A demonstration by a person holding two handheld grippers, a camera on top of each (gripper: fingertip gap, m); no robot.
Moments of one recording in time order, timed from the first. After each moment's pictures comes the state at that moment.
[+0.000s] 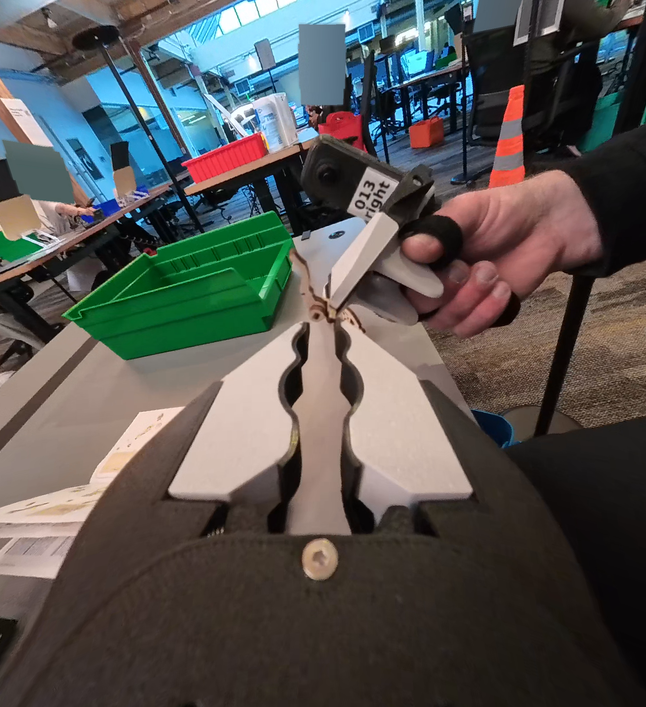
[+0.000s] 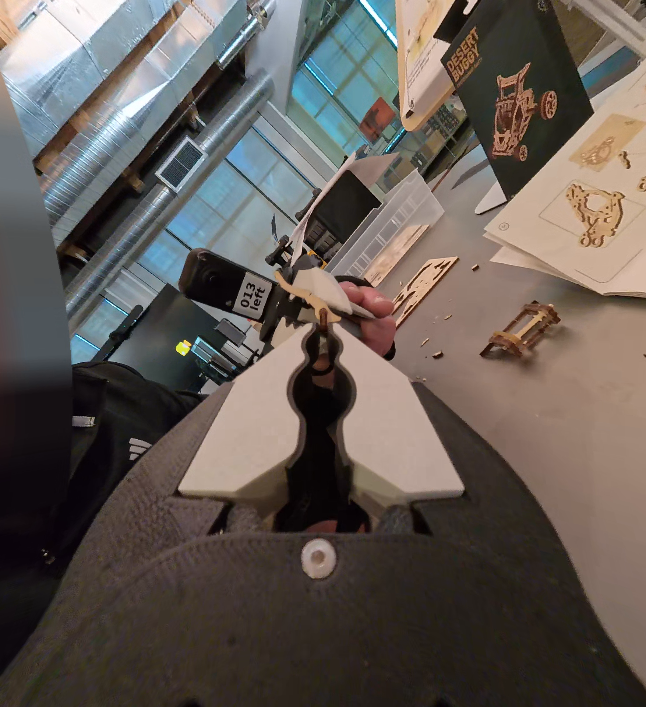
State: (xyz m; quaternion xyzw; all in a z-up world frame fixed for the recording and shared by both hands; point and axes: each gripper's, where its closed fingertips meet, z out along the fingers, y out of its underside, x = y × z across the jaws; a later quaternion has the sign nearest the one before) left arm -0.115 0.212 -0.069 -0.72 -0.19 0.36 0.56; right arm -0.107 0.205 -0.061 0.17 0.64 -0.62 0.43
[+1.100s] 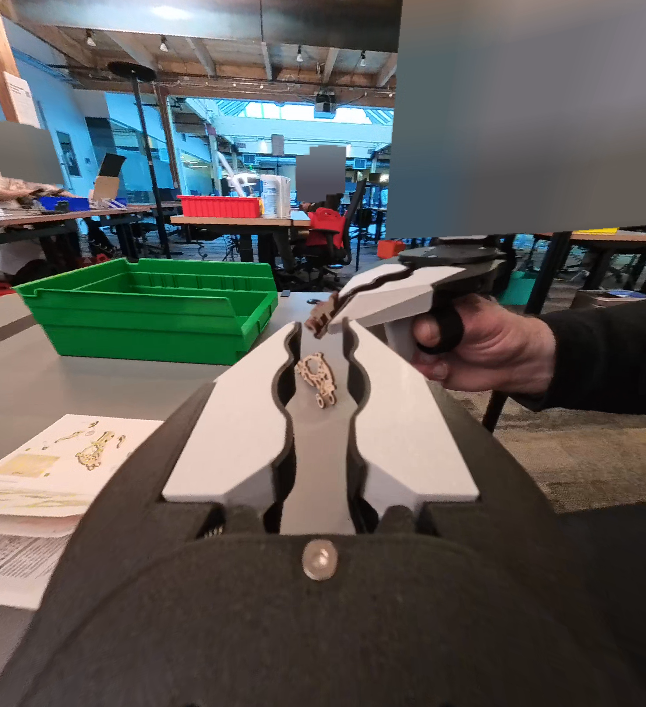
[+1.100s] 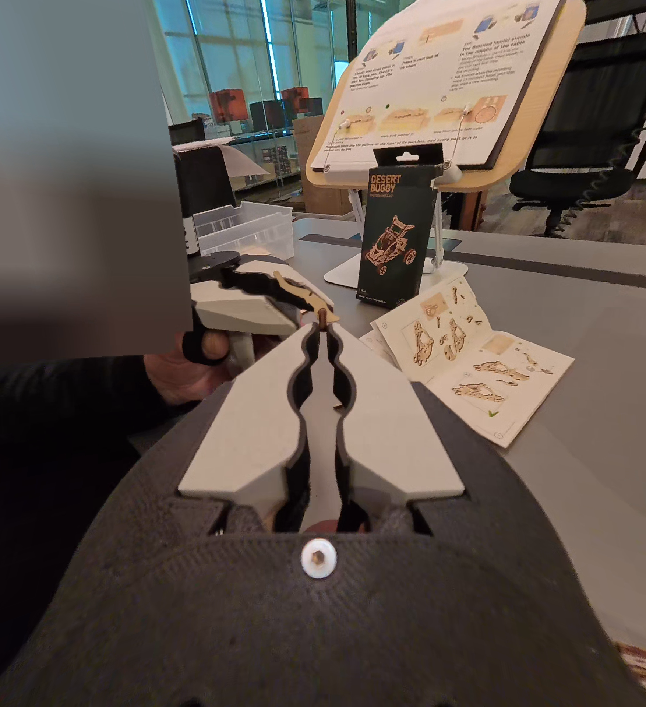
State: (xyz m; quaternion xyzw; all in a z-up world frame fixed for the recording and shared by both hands) left arm -0.113 0.197 -0.039 -0.62 -0.26 0.27 0.69; right arm -0.114 0.189 -0.043 0.06 0.73 -0.68 0.02
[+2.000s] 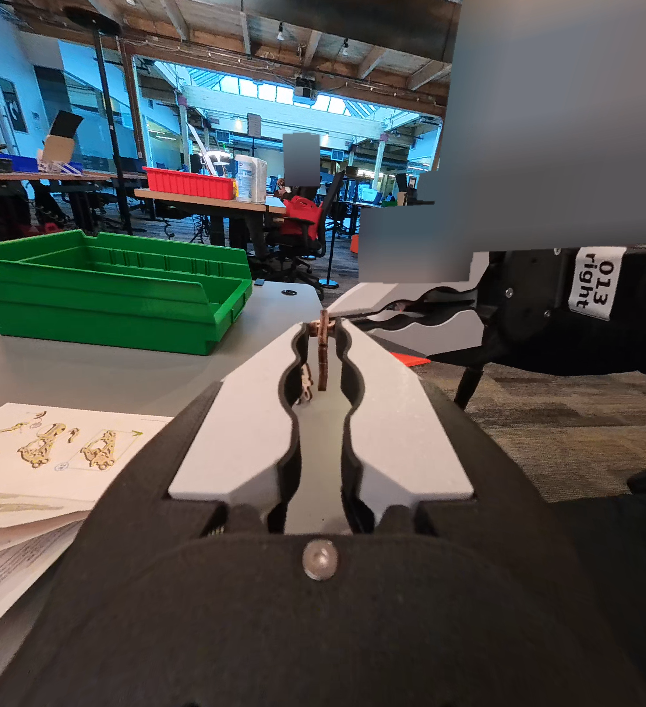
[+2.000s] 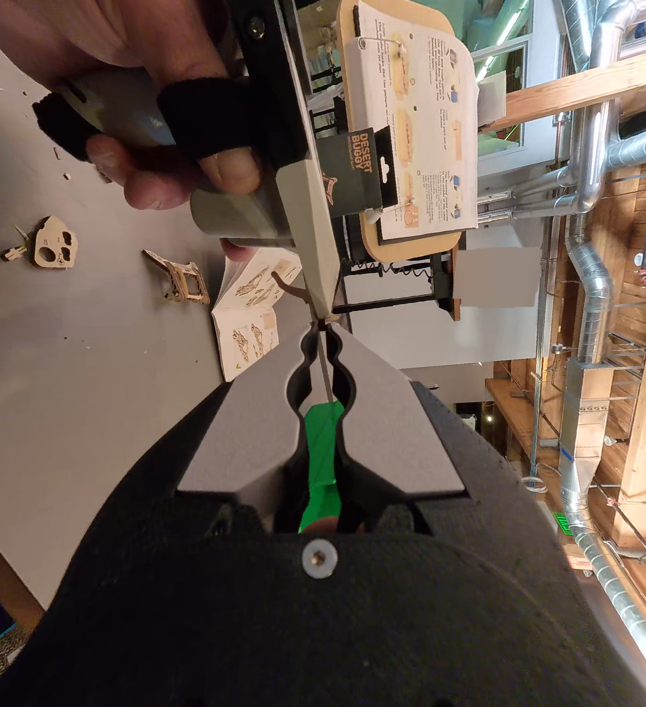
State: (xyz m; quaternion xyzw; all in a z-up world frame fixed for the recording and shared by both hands) left arm -0.114 0.206 -0.044 -0.62 -0.27 0.21 0.70; right arm -0.115 0.199 -0.048 -0.32 0.69 -0.39 -0.51
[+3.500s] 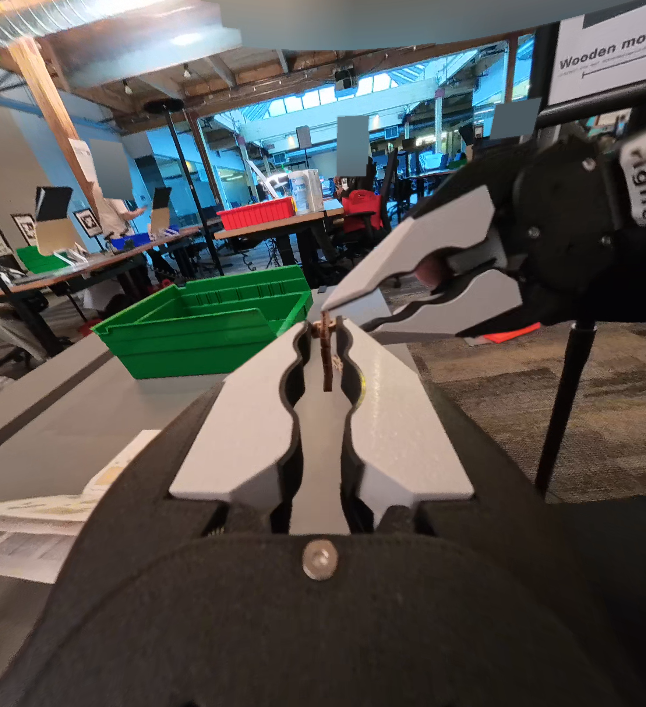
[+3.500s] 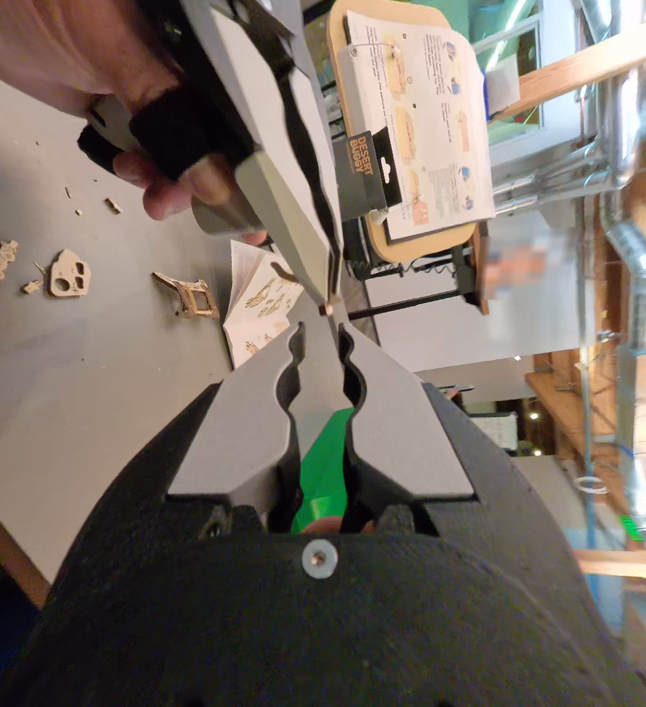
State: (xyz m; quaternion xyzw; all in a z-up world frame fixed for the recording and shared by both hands) left arm -0.110 0.199 -0.034 -0.64 -0.22 0.36 0.64; right arm -0.114 0.197 -0.043 -0.30 0.71 -0.42 -0.48
